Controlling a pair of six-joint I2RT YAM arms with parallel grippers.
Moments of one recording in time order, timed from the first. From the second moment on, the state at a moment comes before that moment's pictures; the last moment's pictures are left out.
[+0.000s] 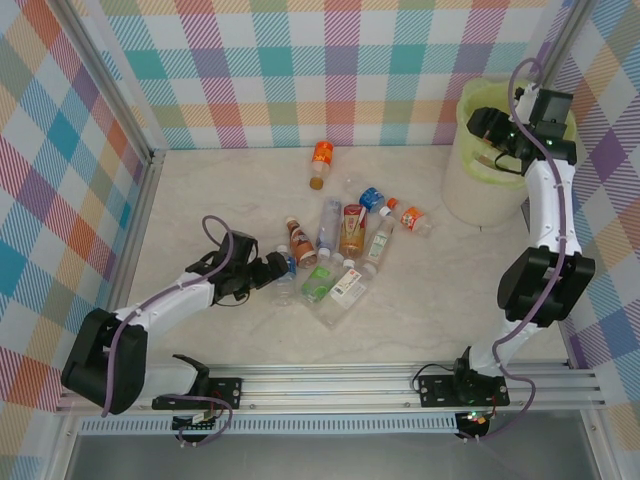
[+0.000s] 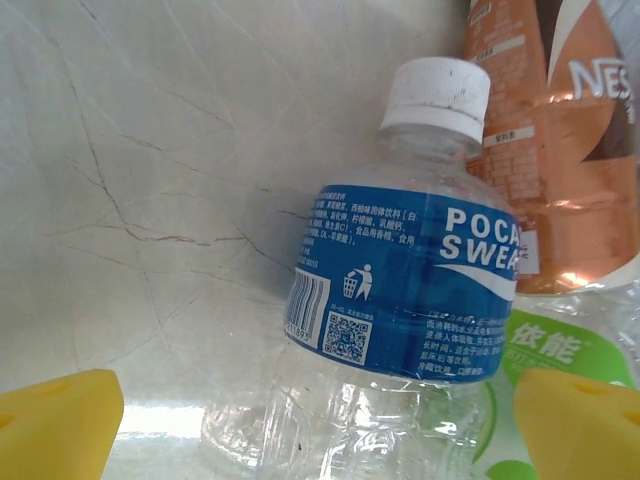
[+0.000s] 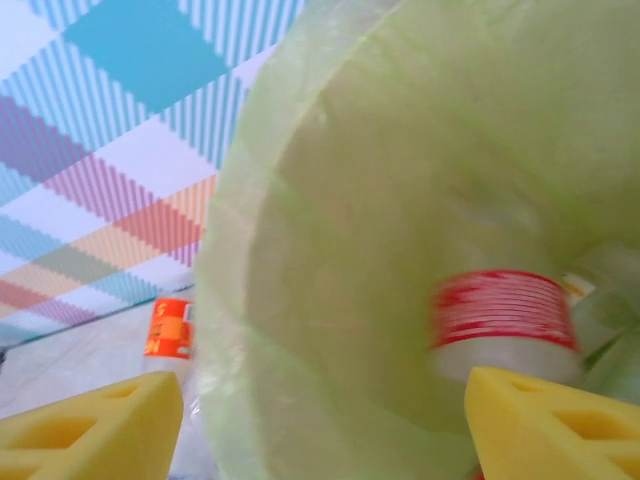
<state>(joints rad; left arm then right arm) -0.43 1.29 0.65 -0.35 0.12 -0.85 -0.23 1.77 1.84 -0.61 -0.44 0.30</state>
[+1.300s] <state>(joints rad) -0.60 1.45 0.75 -0.43 -0.02 -0.66 -0.03 1.07 1.12 -0.47 -0.64 0.47</state>
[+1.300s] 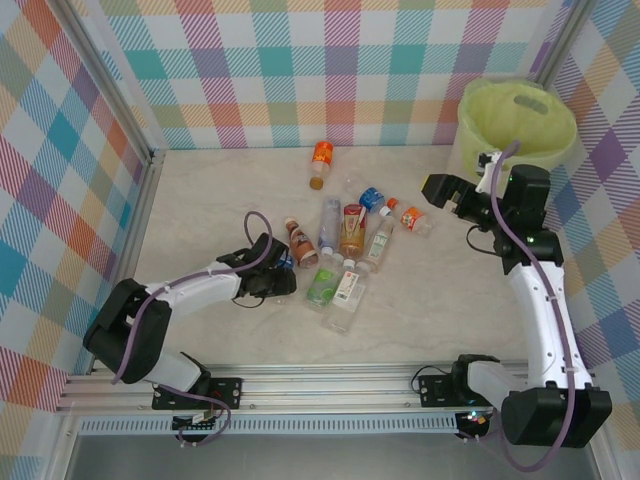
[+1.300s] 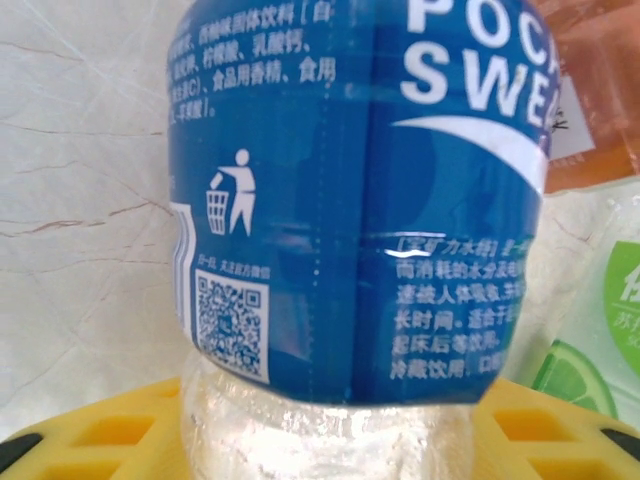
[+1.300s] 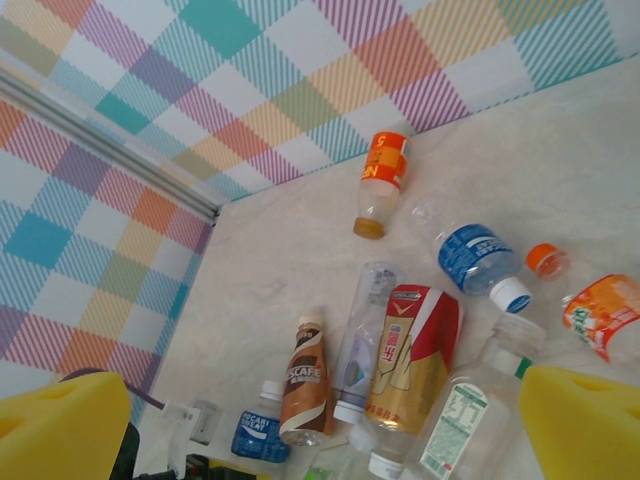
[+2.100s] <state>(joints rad) -0.64 1.24 0.83 -0.03 0.30 -0.30 0.43 1.44 1.18 -0.21 -0.78 0.71</state>
